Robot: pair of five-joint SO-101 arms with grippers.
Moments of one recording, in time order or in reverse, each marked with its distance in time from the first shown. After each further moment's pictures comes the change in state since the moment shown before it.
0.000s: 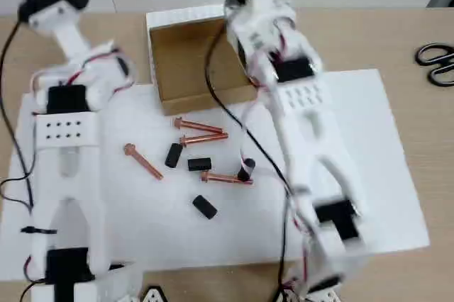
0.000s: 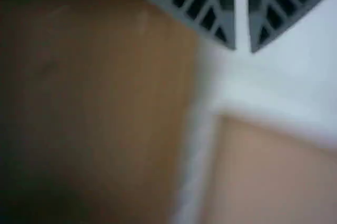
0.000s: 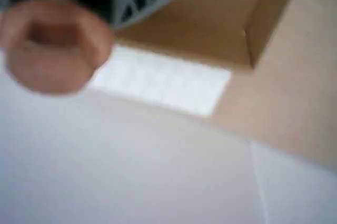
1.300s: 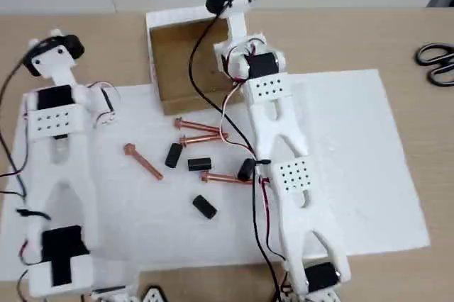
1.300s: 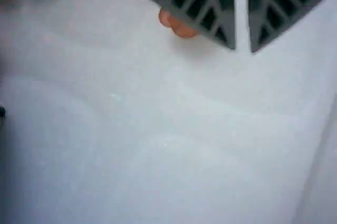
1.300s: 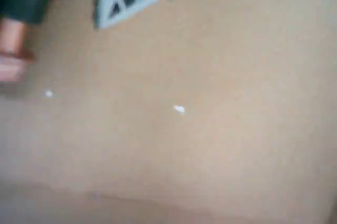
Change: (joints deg) left arm -5.7 8.1 1.8 13.2 -4.9; right arm -0.3 58.1 -70.6 34.7 0.0
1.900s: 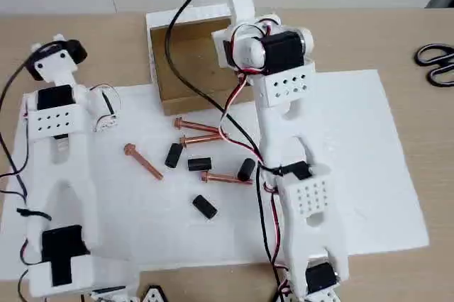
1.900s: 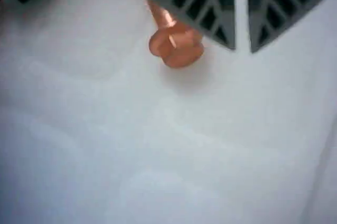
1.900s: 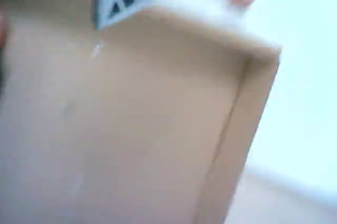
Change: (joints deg) left arm -0.2 0.0 0.0 4.8 0.0; right arm -3.6 -33.4 12.1 28.5 0.0
